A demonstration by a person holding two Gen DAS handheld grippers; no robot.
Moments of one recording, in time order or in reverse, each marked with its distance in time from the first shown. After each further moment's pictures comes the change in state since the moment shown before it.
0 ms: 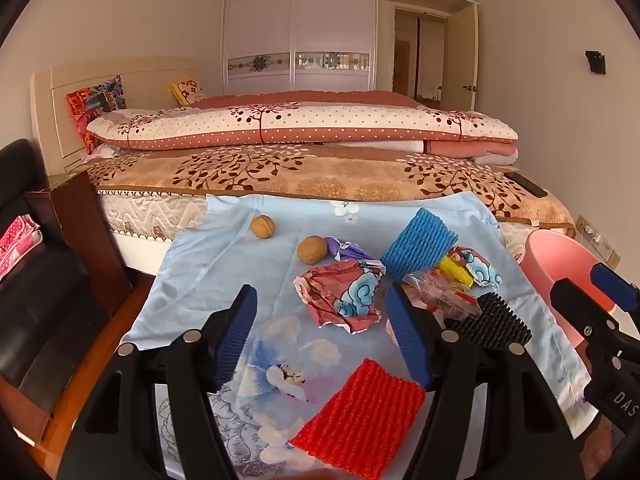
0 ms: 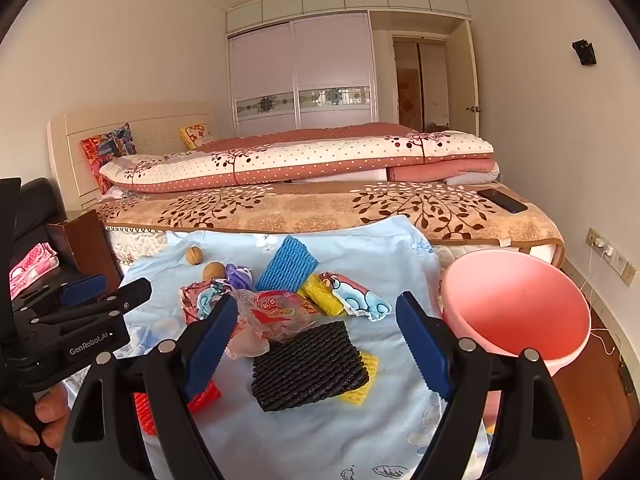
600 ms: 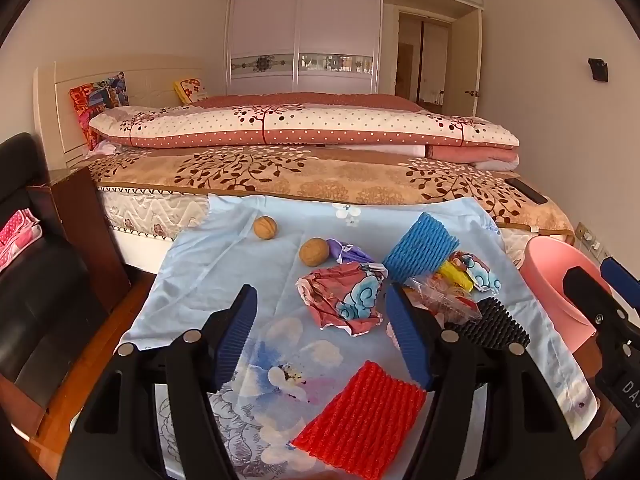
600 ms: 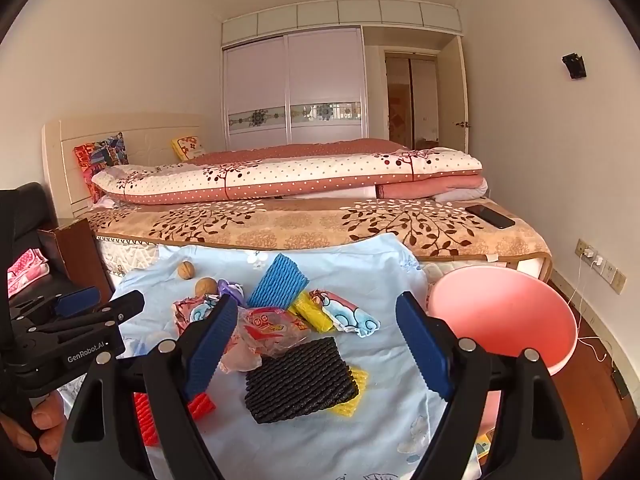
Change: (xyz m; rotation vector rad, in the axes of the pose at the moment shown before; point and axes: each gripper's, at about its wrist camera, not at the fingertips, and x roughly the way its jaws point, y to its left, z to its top) left arm -0.003 0.003 0.004 -0.017 -0.004 -0.003; right arm -0.010 0.001 0.006 -0.016 -0.059 -0.053
